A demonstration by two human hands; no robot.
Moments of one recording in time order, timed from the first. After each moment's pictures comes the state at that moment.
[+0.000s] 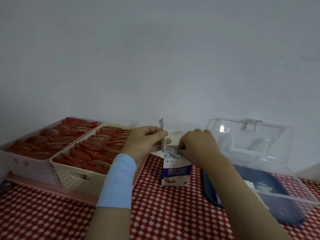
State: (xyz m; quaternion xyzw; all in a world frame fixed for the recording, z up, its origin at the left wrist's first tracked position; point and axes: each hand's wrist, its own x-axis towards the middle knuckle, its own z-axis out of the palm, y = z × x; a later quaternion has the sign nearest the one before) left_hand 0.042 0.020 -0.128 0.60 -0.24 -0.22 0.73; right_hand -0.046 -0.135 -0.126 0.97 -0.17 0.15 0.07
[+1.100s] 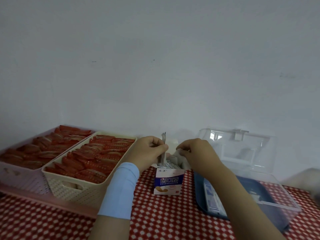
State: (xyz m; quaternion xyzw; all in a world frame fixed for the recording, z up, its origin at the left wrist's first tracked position) left_hand 0.041 0.000 -0.133 0.69 -0.30 -0.19 0.63; right_hand -0.067 -0.155 -0.123 0.94 -0.21 0.21 -0.18
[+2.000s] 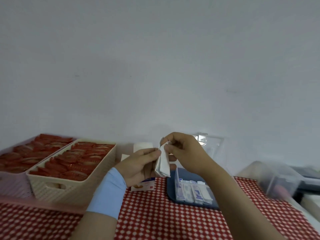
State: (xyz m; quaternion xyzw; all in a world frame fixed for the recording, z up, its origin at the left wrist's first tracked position) left_hand -0.040 0.007 -0.110 0.44 -0.35 -0.47 0.69; right_hand -0.164 -0.118 -0.066 0.85 -0.06 0.26 -0.45
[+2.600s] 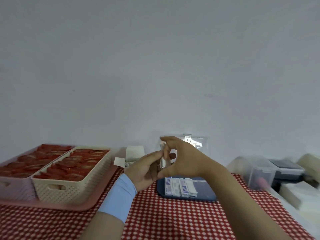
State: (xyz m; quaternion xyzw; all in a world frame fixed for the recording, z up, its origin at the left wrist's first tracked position) left_hand -0.101 -0.014 -0.107 0.41 -0.31 -0.47 0.72; right_hand -0.241 -0.110 -0.045 0.94 -0.08 0.20 -0.26
